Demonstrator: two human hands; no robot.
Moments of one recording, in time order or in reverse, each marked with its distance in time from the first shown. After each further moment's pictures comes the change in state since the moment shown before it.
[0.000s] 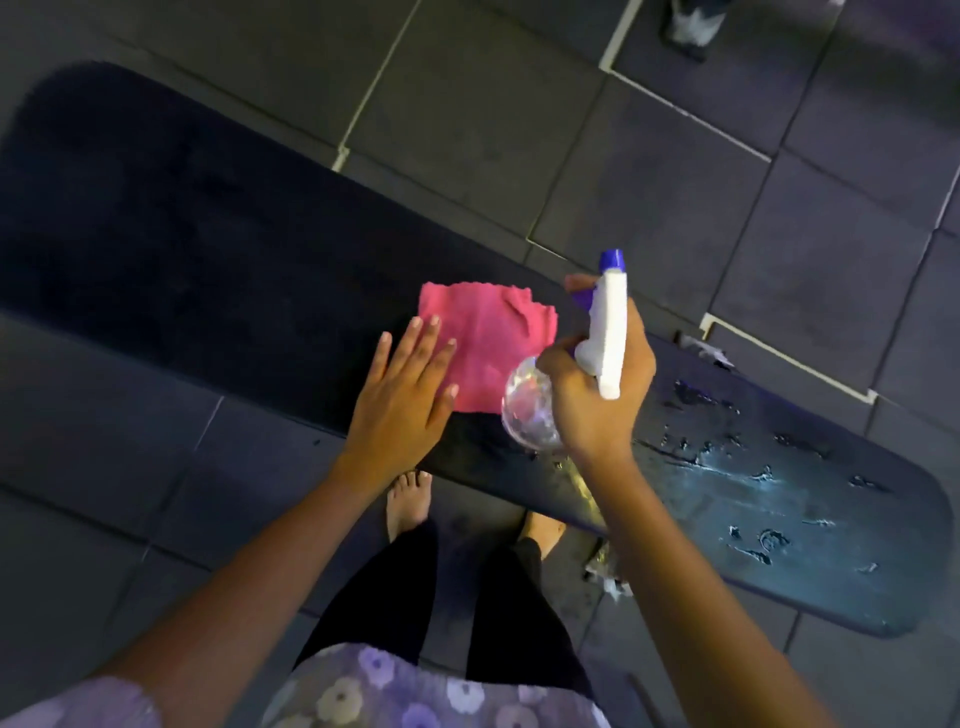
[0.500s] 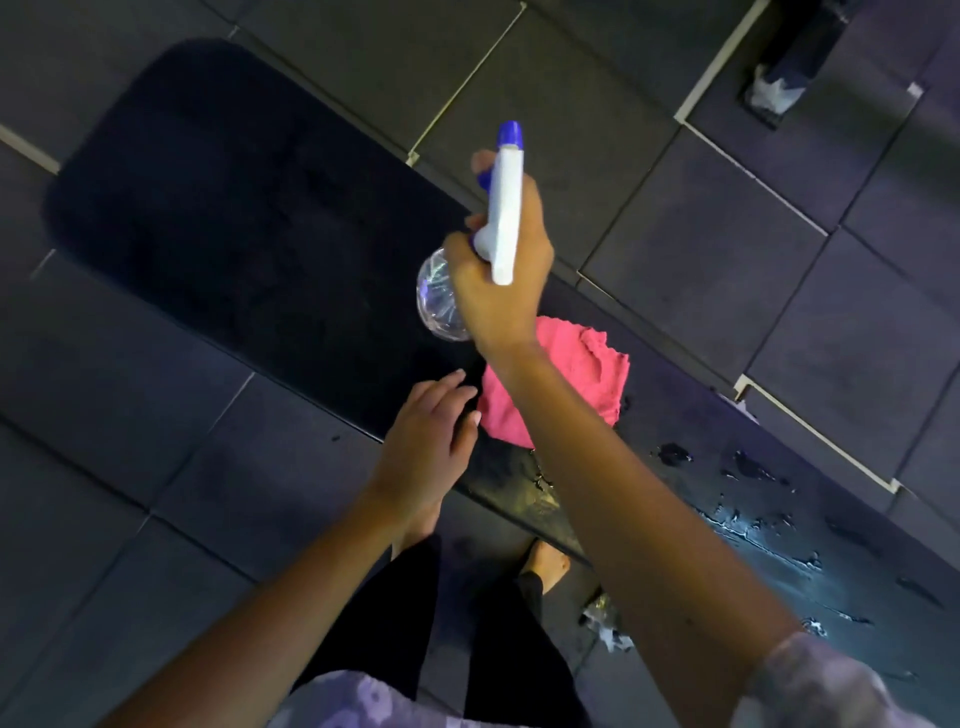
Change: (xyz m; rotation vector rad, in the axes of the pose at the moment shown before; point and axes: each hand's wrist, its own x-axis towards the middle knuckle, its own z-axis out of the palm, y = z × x) left_hand -0.023 -0.024 -0.007 -0.443 0.126 -0.264; right_hand 0.040 -0.047 0.172 0.132 -0.223 -0.222
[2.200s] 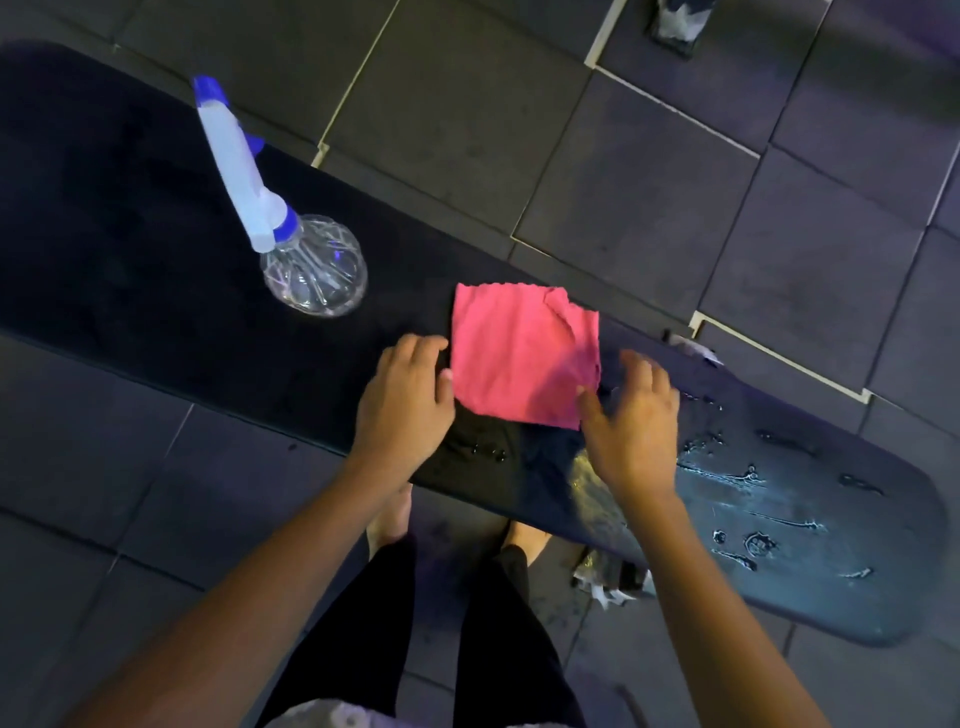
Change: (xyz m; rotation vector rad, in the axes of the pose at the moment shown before) left_hand 0.022 0.069 0.051 0.117 0.017 0.011; right_hand -0.114 0.085 -0.242 -0.872 -0.036 0.513
